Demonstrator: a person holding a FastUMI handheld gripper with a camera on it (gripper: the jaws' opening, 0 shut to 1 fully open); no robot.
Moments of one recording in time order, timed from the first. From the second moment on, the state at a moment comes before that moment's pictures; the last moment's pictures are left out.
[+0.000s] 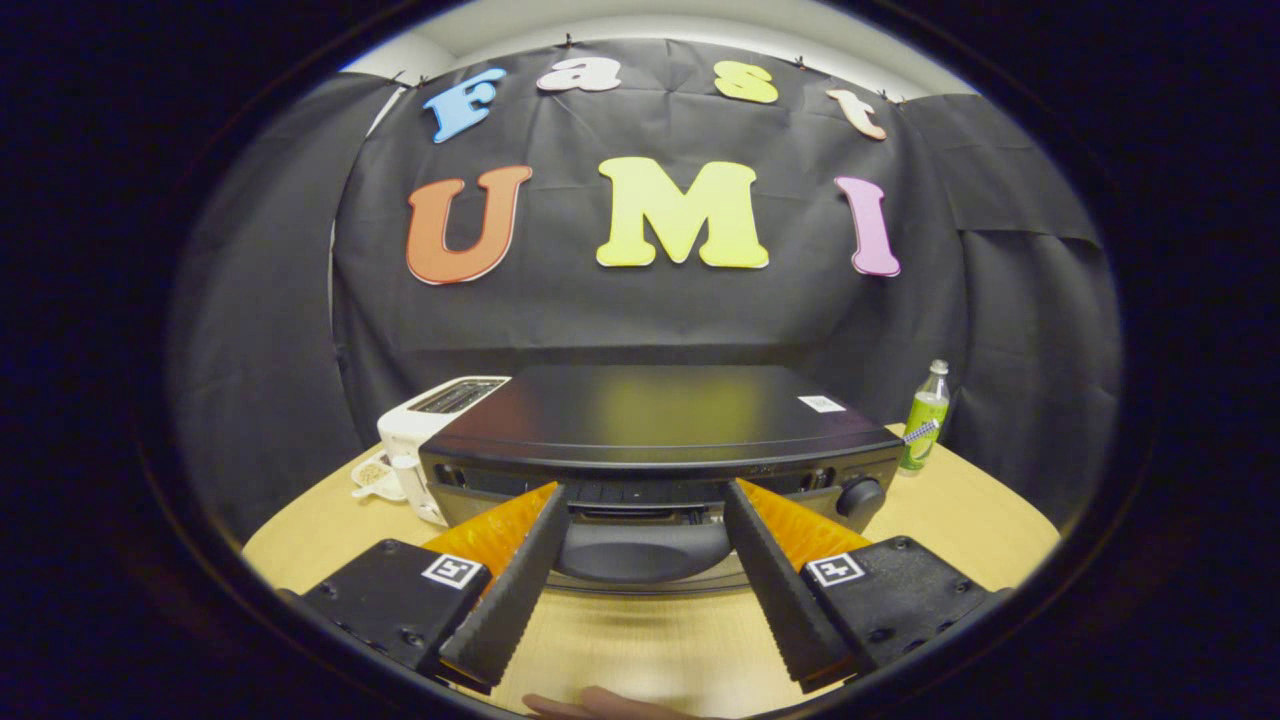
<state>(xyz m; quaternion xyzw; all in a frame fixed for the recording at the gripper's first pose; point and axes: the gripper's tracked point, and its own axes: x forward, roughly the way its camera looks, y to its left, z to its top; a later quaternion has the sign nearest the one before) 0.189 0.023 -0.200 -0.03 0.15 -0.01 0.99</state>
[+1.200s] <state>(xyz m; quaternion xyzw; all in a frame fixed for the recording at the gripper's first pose) 0.094 0.007 -0.282 -0.06 0.34 -0.02 0.94</state>
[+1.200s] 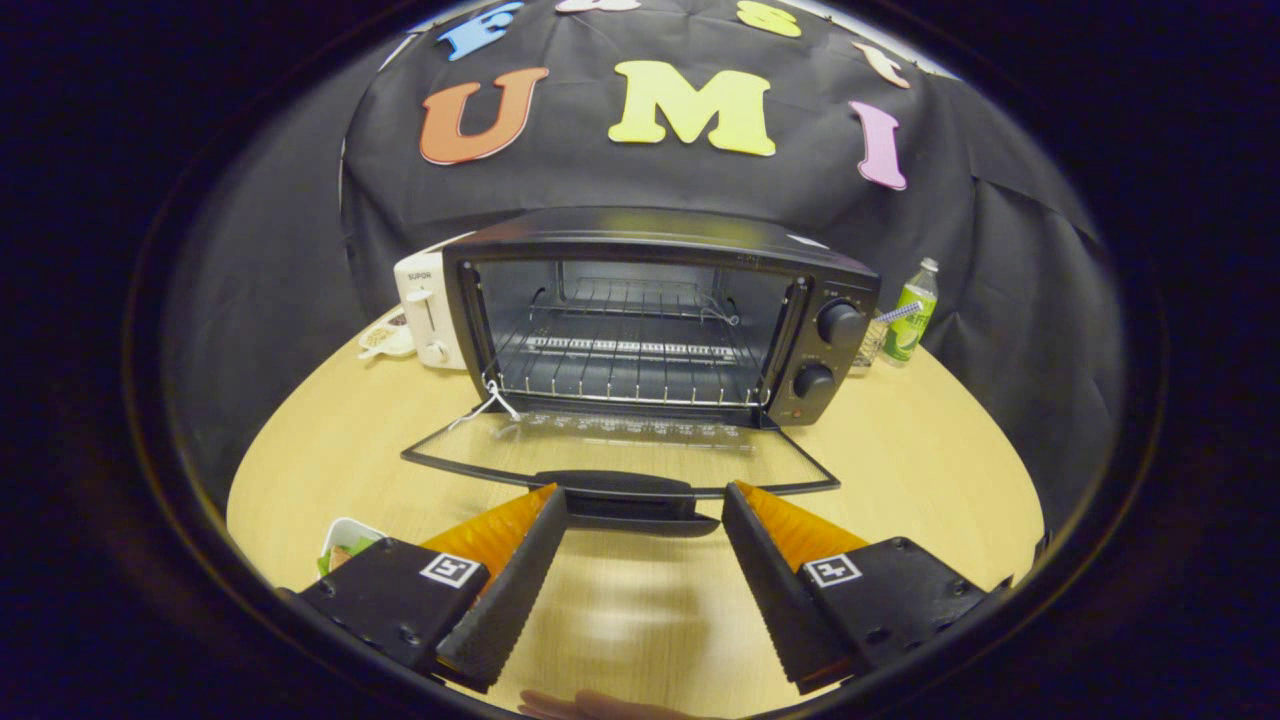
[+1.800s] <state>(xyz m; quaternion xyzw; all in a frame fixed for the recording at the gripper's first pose) 0.083 0.011 -0.287 -0.03 0.37 -0.01 0.93</state>
